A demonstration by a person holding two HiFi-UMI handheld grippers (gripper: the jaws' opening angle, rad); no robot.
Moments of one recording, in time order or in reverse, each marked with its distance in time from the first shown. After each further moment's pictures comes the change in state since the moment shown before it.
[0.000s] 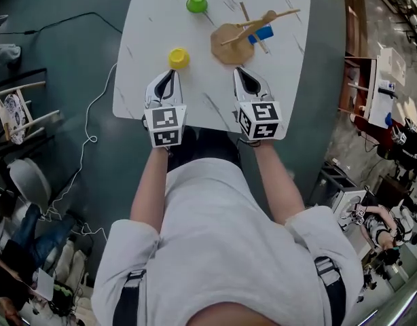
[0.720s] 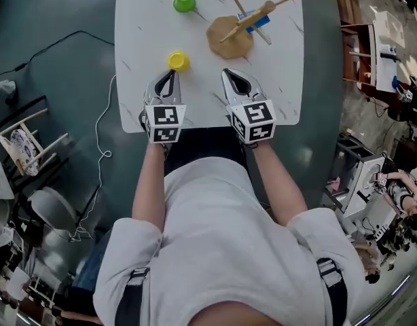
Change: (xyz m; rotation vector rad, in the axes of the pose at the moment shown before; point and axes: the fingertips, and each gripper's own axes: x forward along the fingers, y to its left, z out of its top) left arm 0.039 0.014 -0.021 0.238 0.073 -0.206; right arm 0.019 0.043 -0.008 0.073 0.010 -0.031
